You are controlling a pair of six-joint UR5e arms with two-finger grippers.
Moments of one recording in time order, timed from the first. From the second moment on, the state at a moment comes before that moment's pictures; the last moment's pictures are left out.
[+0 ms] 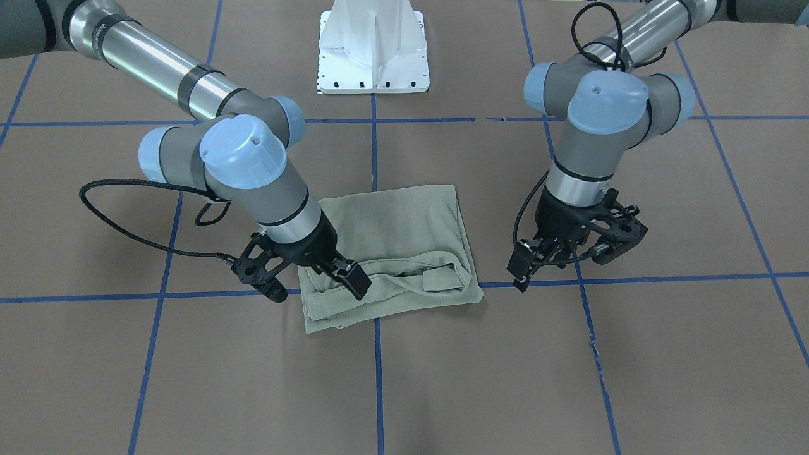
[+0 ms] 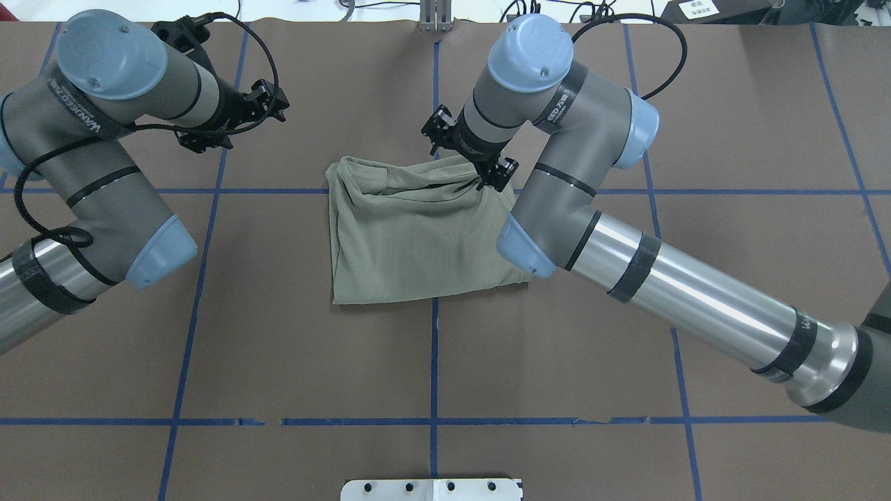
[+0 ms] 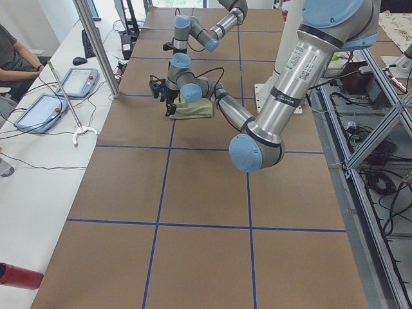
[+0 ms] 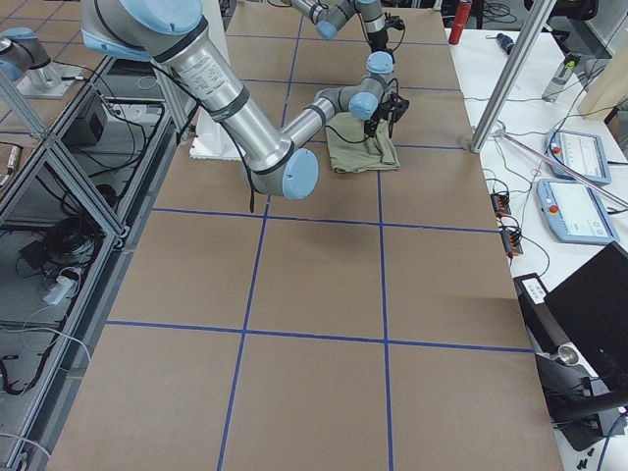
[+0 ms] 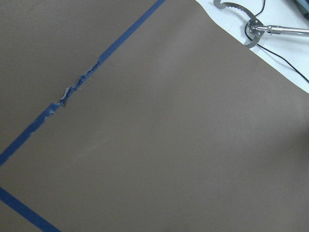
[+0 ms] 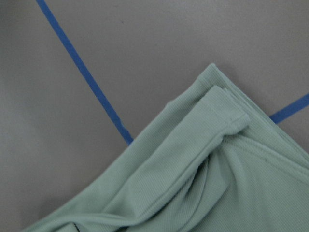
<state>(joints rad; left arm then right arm) -0.84 -2.08 -1.67 -1.87 -1.84 -1.46 0.68 -0.71 1.34 -1.29 2.00 1.72</state>
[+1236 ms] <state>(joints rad) -0.88 -2.06 -1.68 -1.86 -1.85 -1.43 0.59 -0.50 0.97 -1.25 1.79 1.18</state>
